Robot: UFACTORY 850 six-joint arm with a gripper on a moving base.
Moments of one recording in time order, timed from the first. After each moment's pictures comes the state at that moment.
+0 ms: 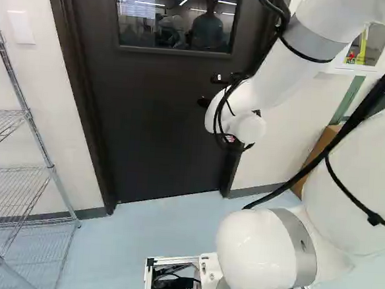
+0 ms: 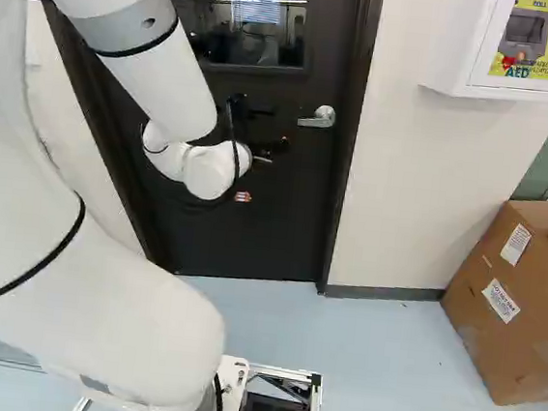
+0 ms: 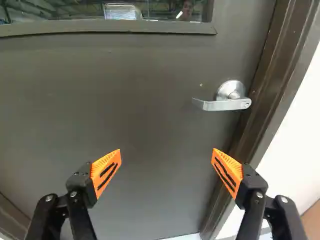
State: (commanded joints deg) arm -1.3 9.4 -22.7 0.0 50.0 0.0
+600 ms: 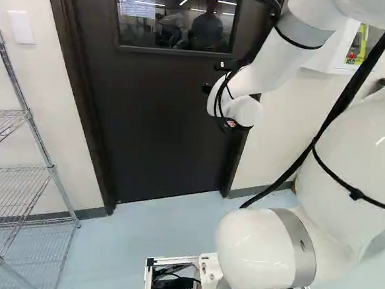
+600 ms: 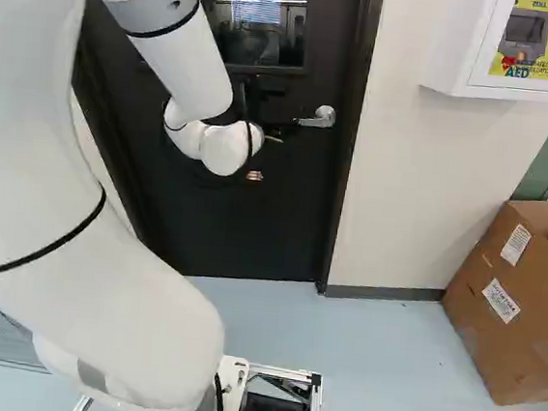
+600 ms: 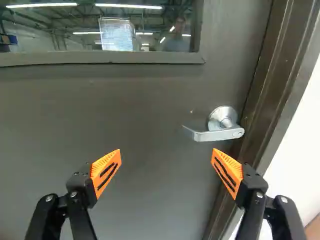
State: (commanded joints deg) arm -3.6 3.8 -31.9 0.0 50.0 0.0
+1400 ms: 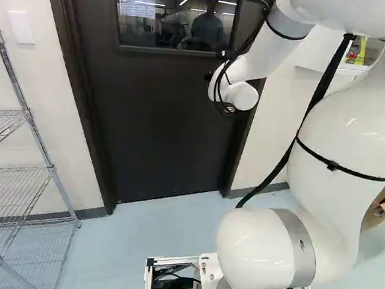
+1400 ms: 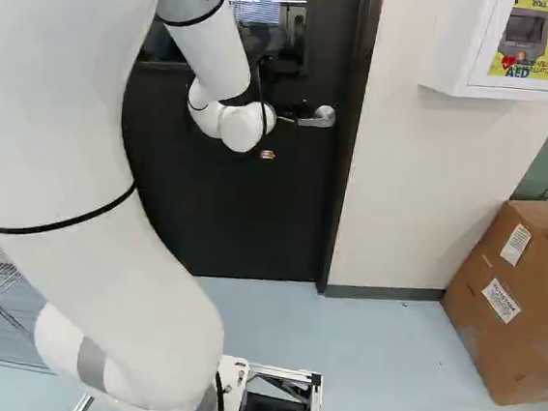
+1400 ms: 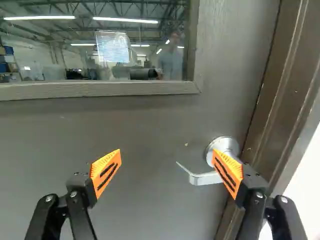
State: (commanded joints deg) arm -4.7 -4.5 -43.5 0.0 50.0 0.0
